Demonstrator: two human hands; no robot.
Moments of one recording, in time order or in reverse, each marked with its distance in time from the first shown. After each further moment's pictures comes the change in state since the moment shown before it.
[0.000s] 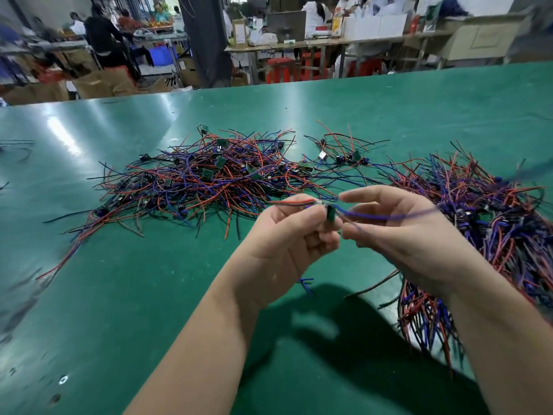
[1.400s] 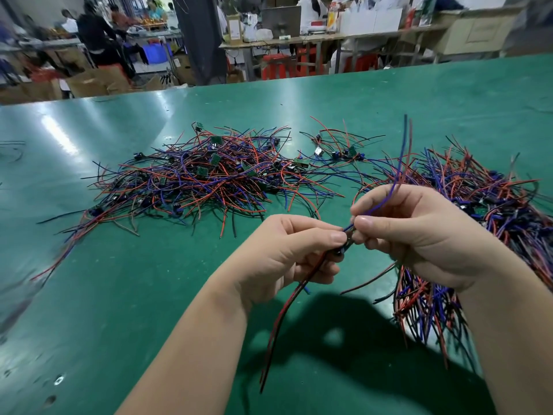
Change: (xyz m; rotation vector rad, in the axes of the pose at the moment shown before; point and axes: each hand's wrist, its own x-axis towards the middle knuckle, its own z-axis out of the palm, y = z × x) left_hand -0.005 0.002 0.004 0.341 0.150 -0.300; right_hand -0.004 -0.008 -0.014 0.120 -0.112 0.073
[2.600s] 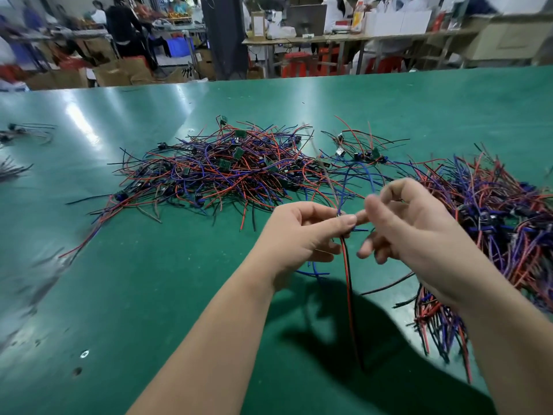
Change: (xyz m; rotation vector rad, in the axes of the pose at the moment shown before) left_hand 0.010 -0.006 -0.013 0.127 0.310 0.068; right_hand 0.005 0.013 0.028 -0.323 0.191 -0.116
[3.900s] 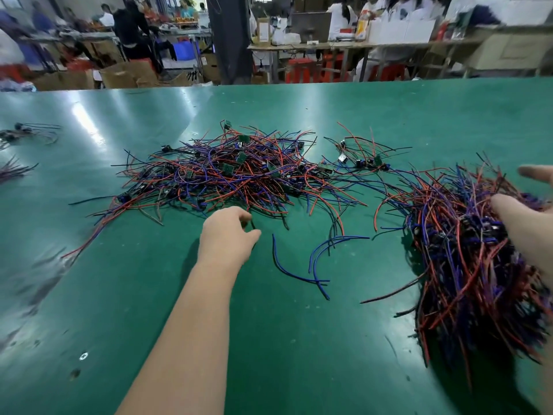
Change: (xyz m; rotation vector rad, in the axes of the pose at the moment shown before) left_hand 0.028 -0.030 -0.085 0.993 0.596 -0.089; right_hand 0.022 0.030 -0.136 -0.657 0.556 0.211
